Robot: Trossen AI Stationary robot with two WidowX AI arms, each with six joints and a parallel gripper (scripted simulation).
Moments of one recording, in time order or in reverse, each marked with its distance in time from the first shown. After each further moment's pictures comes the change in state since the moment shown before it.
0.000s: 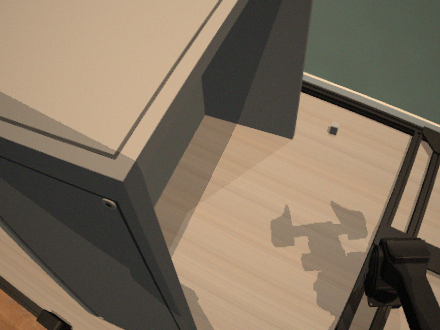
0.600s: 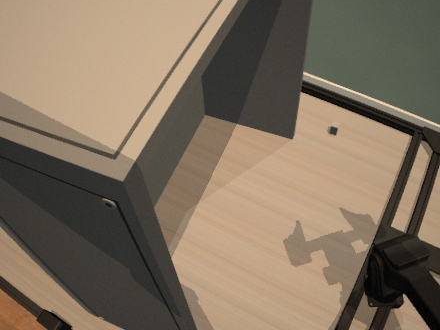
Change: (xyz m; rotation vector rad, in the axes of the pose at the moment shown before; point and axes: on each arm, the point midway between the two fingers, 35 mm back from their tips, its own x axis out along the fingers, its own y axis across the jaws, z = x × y) left arm 0.000 0.000 0.000 0.000 0.000 0.000; right arm -0.022 -0.017 0.014 0.207 -0.007 0.066
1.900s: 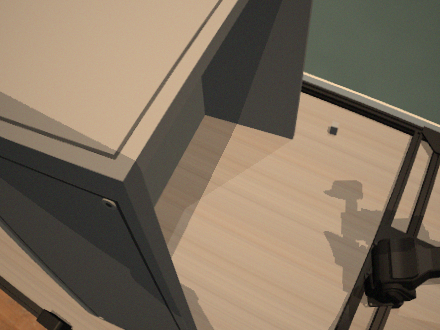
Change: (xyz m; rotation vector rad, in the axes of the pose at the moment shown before) left arm 0.000 0.000 0.000 0.000 0.000 0.000; right arm 0.007 -0.029 -0.011 1.063 -0.012 0.505
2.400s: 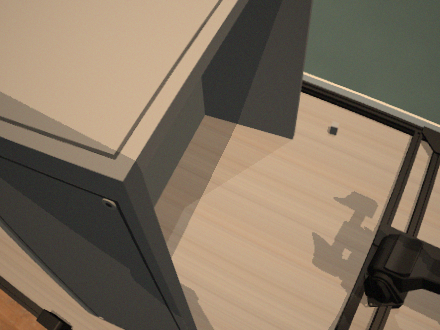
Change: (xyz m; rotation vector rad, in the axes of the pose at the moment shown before) left arm 0.000 0.000 0.000 0.000 0.000 0.000; right arm 0.001 0.016 -0.003 -0.440 -0.002 -0.197
